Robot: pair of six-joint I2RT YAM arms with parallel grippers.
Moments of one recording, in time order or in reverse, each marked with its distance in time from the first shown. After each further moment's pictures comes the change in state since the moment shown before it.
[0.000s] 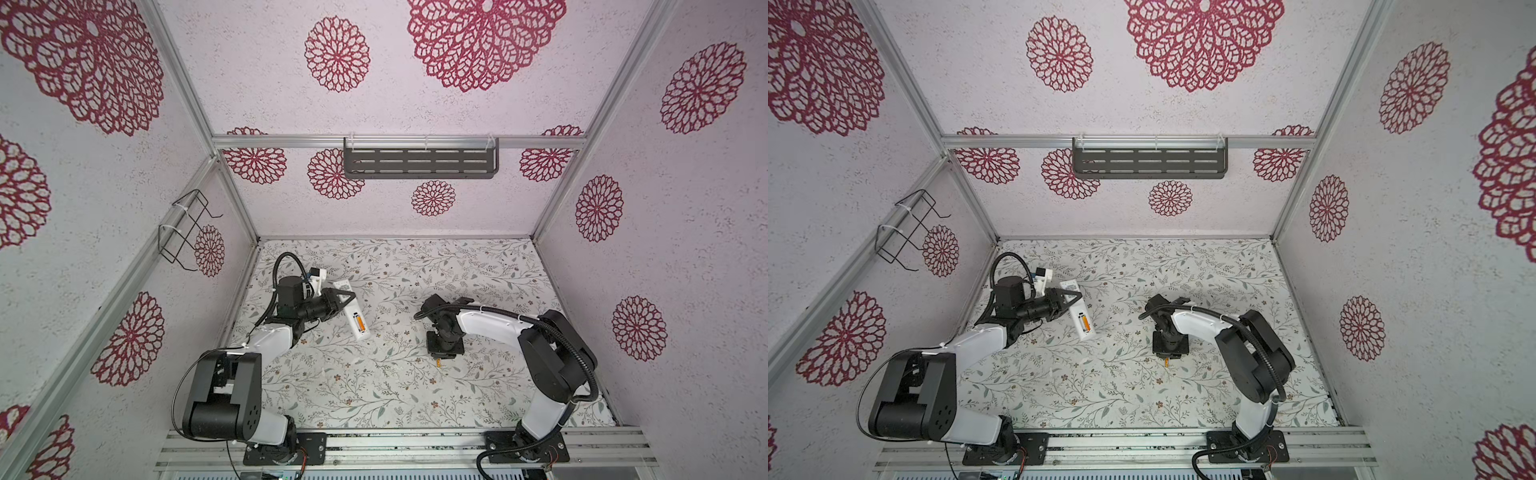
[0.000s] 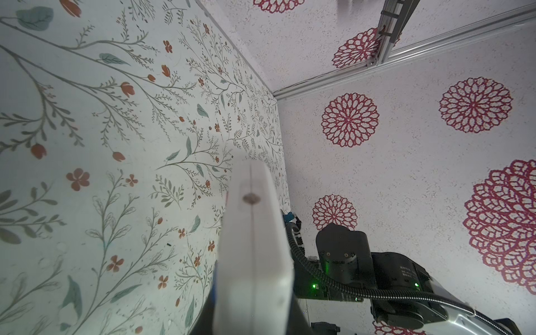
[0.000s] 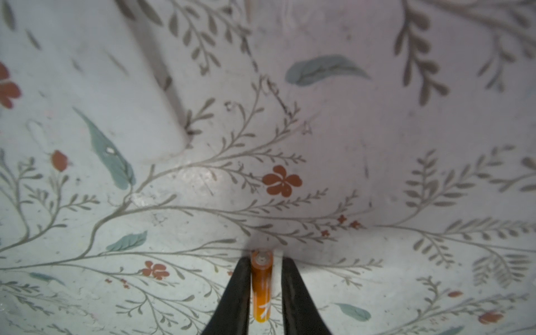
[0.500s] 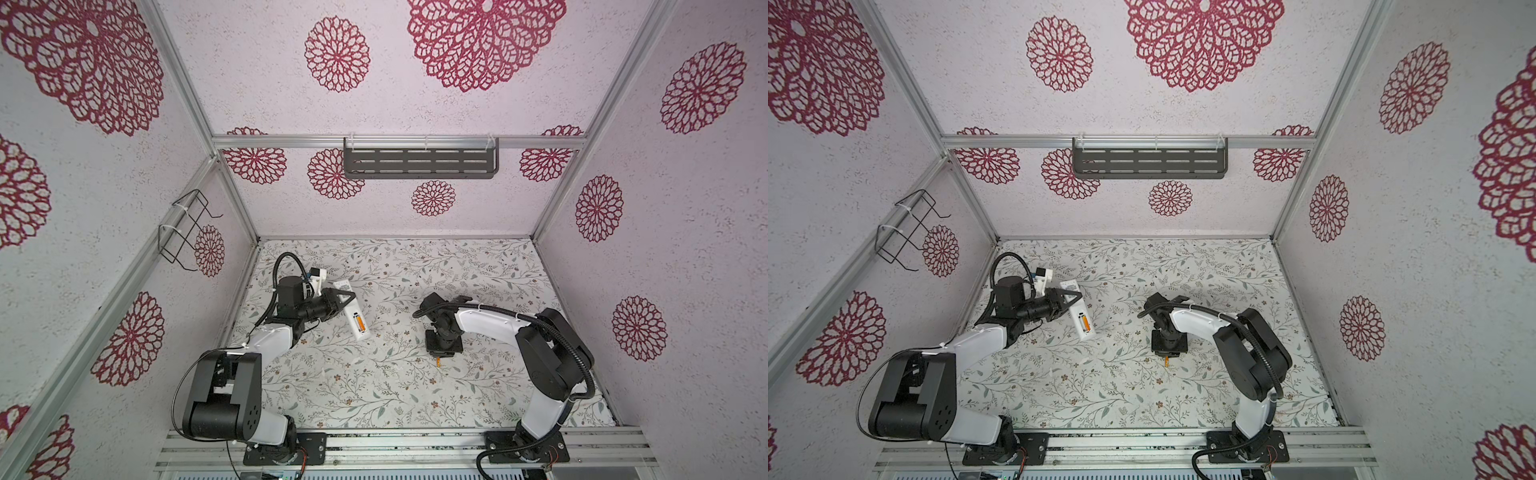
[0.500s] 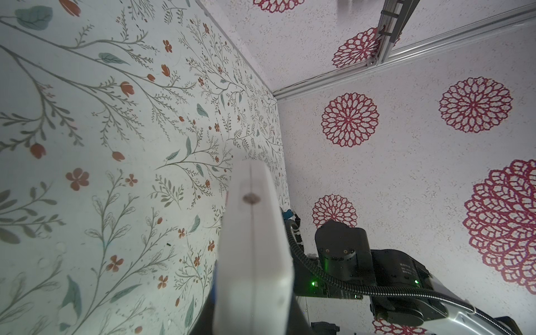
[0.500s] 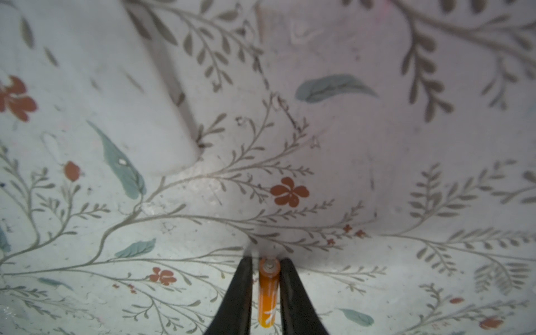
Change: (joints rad) left arm -0.001 0.000 0.000 0.000 0.000 -0.001; right arm -0.002 0.020 0.025 -0.005 0.000 -0.006
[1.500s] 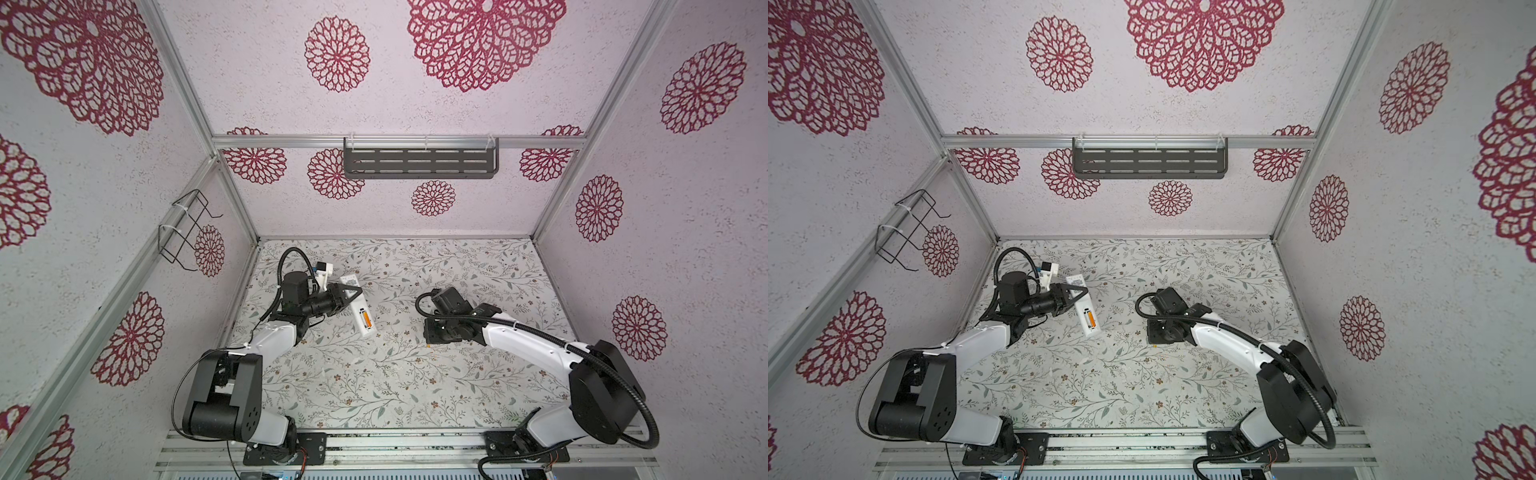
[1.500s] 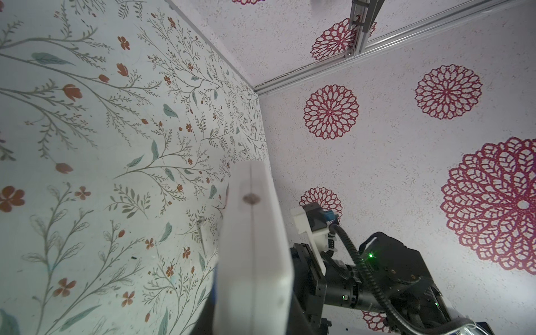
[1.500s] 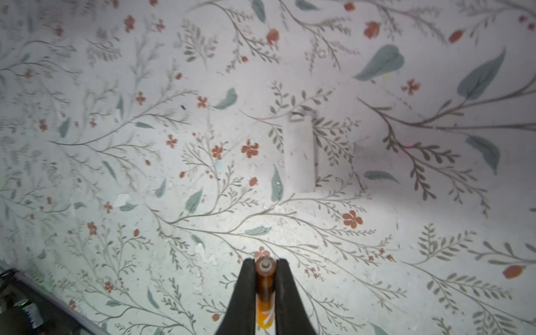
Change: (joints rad) left arm -0.052 0.000 0.039 0.064 0.018 -0.060; right arm 0.035 -0.331 -0.114 0.306 -0.043 -0.124
